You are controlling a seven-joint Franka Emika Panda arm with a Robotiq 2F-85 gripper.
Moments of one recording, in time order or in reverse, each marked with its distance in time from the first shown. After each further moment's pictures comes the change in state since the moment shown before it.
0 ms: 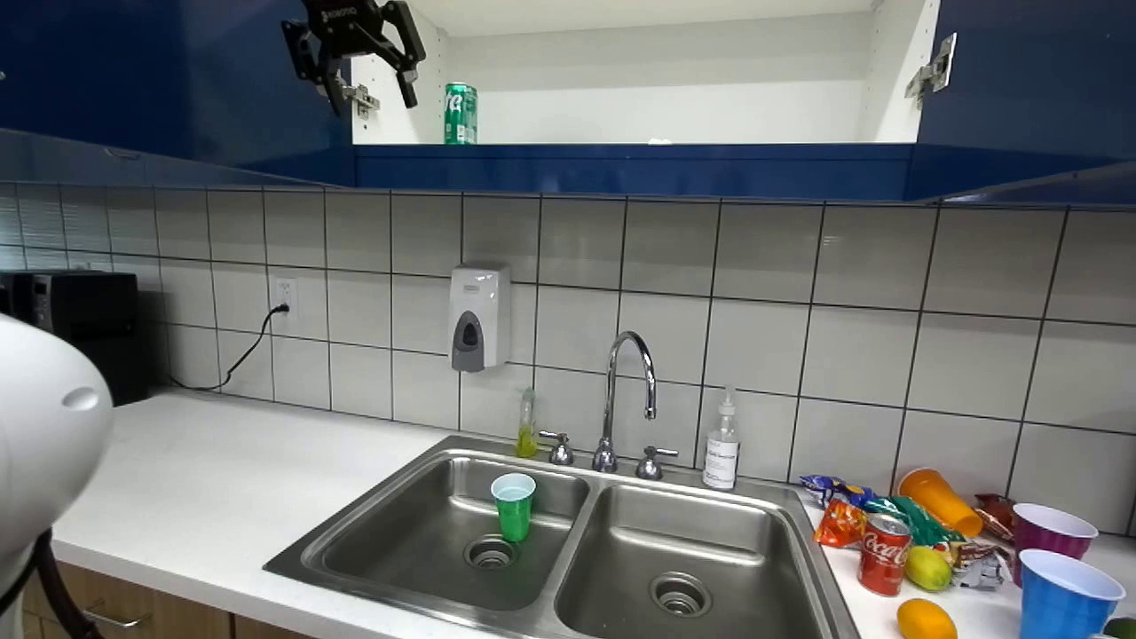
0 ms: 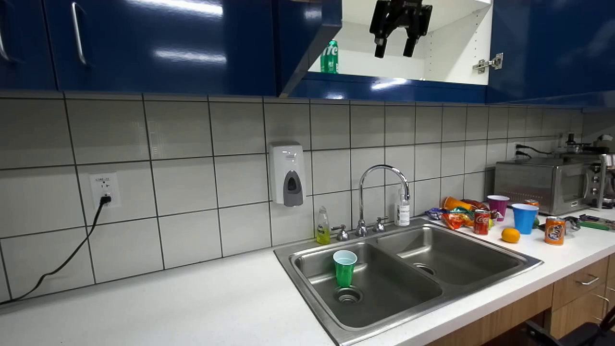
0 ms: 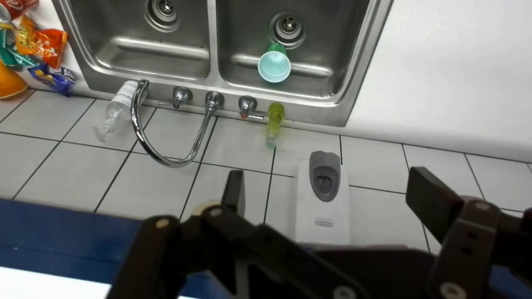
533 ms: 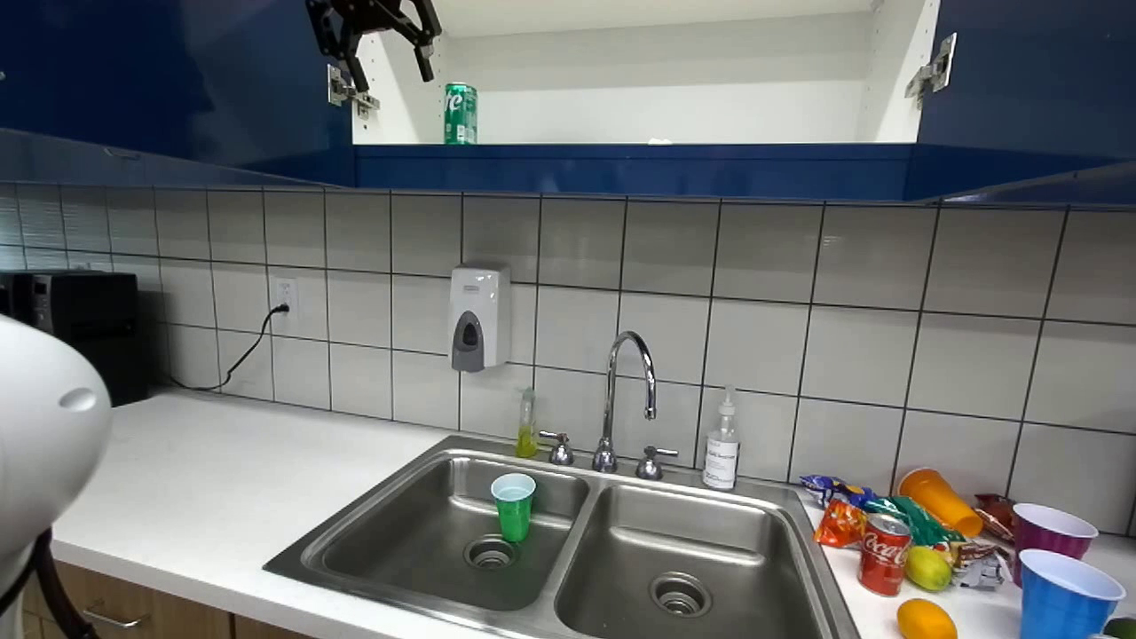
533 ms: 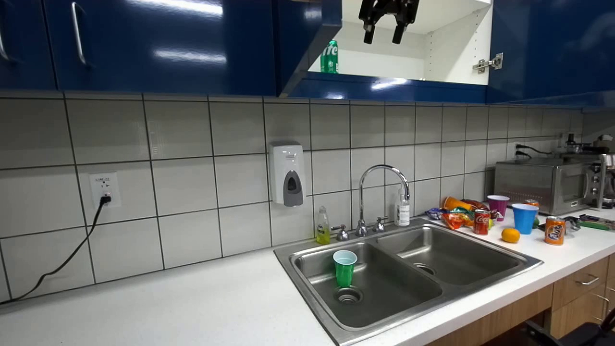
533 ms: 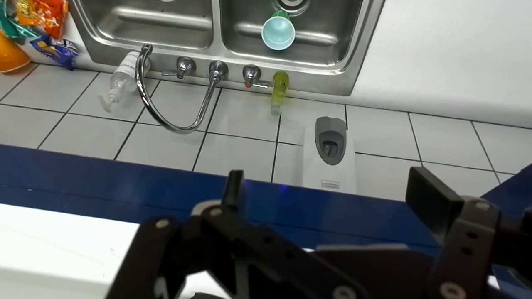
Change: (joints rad) arm -0.008 0.123 0.000 0.176 -0.011 -0.007 0.011
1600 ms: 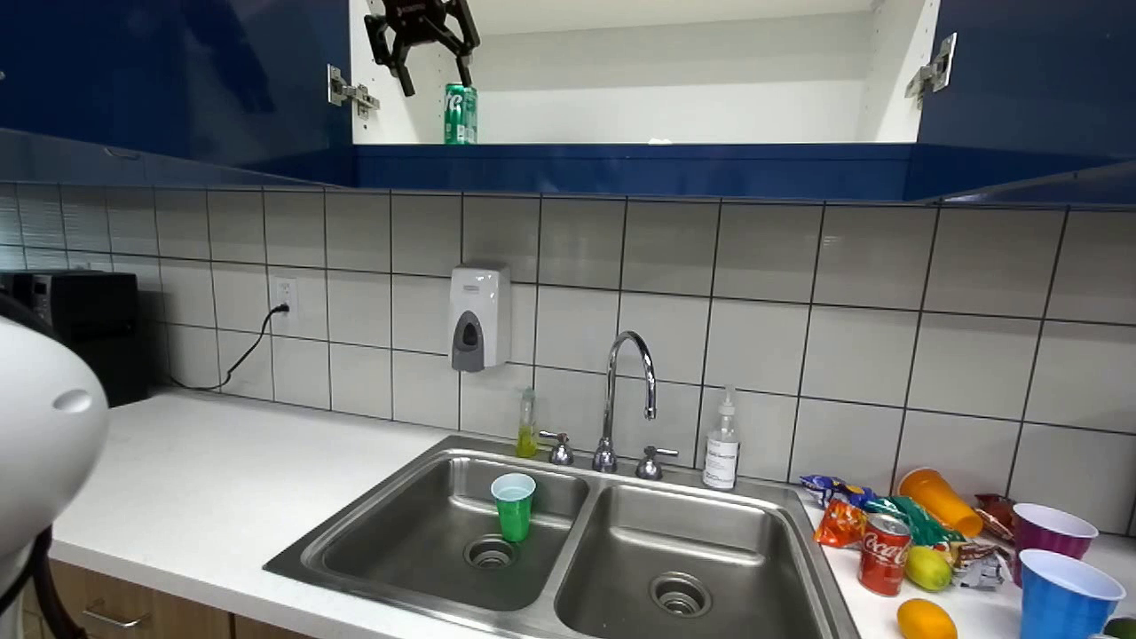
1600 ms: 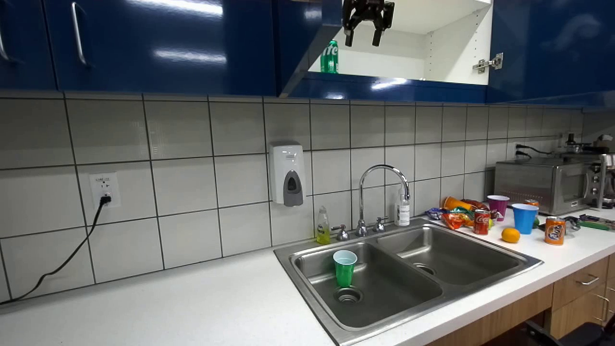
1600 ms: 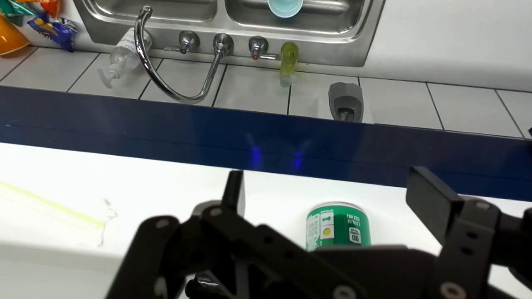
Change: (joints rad) arm -0.017 0.300 -0.002 0.332 -0.025 -0.039 0.021
